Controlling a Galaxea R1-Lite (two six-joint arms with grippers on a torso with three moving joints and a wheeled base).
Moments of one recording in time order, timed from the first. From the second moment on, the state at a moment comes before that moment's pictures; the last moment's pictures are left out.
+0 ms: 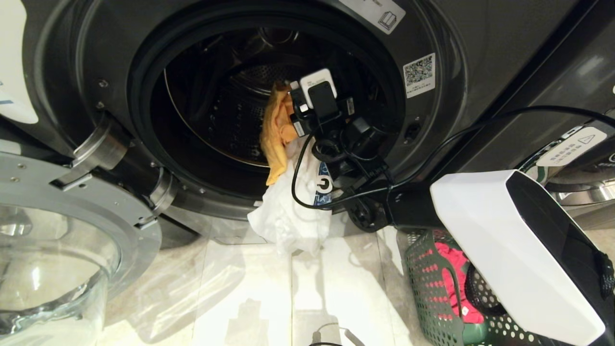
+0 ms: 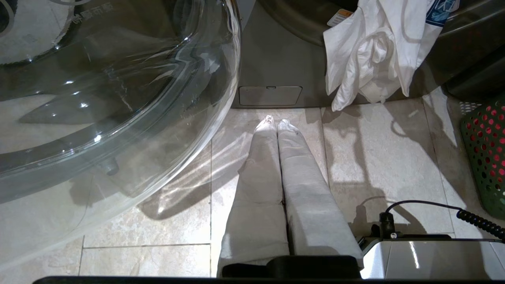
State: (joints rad) left arm 0.00 0.00 0.00 0.00 0.00 0.00; right arm 0.70 2.42 -1.97 -1.12 -0.29 -0.60
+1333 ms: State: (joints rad) left arm 0.00 0.00 0.00 0.00 0.00 0.00; right arm 0.93 1.87 -1.17 -0.26 -0.43 0.18
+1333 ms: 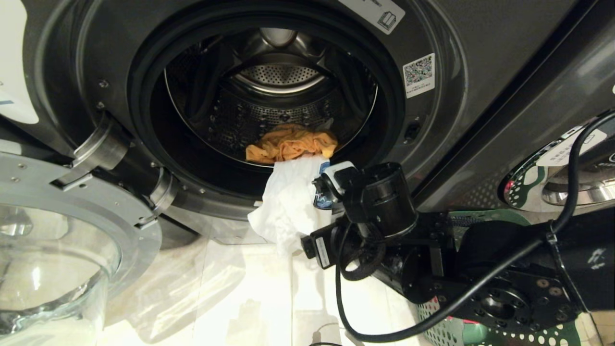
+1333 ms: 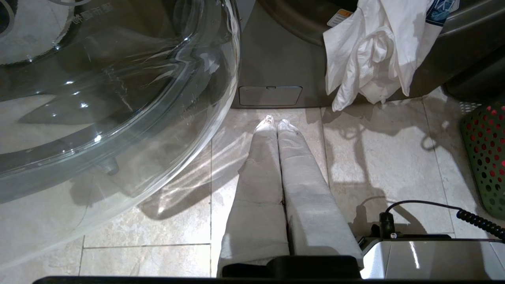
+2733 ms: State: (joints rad) left arm 0.00 0.00 0.00 0.00 0.00 0.00; right arm 0.77 2.39 -1.68 -0.15 -0.45 0.33
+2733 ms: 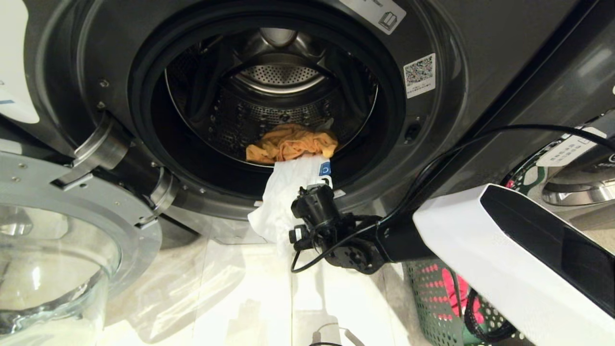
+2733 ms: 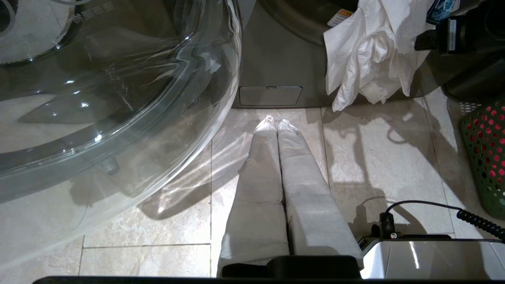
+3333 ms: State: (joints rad) left arm 0.00 0.00 0.00 0.00 0.00 0.00; right arm 0.72 2.57 -1.92 -0.14 -0.40 0.24
